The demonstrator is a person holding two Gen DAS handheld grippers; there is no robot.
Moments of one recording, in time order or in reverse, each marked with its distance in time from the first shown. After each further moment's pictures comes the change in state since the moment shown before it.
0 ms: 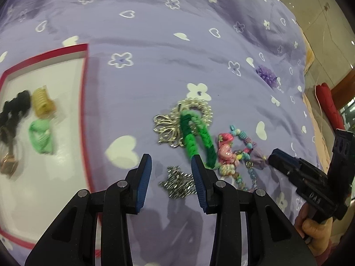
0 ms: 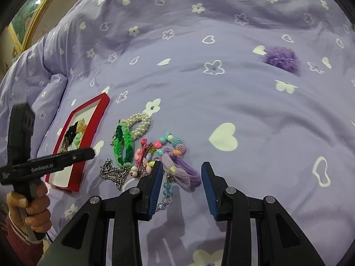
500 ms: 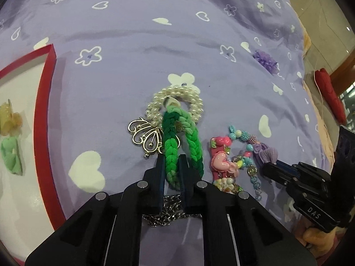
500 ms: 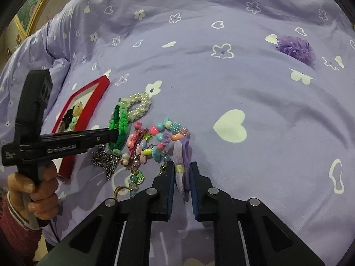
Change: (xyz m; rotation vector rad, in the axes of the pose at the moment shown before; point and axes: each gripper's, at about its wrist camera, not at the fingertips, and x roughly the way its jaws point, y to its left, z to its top) left arm 0.037 -0.021 0.007 0.079 0.032 -0.006; right arm 0.022 -0.006 -0.010 -0.044 0.062 0.030
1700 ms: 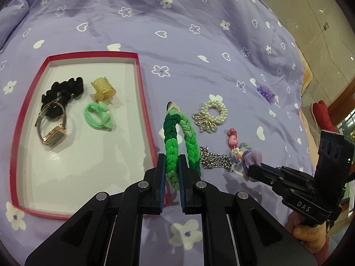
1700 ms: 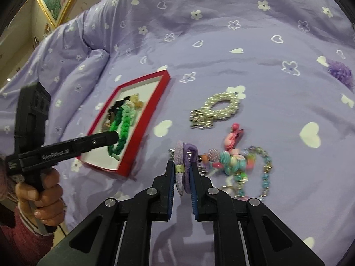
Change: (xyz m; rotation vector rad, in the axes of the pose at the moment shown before) left arm -0.107 0.070 -0.064 -0.162 -0.170 0.016; right arm -0.004 0.100 -0.004 -0.097 -0.014 0.184
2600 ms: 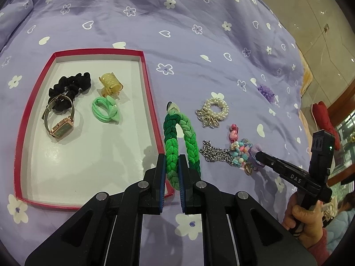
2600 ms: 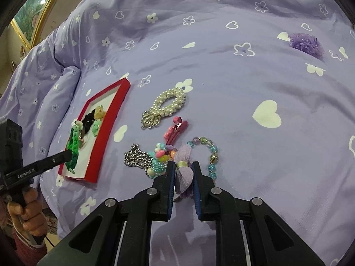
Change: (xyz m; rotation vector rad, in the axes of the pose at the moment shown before) left arm -0.008 0.006 -0.007 -0.008 -0.002 0.001; right arm -0.010 -0.060 -0.012 0.147 -0.020 -0.119
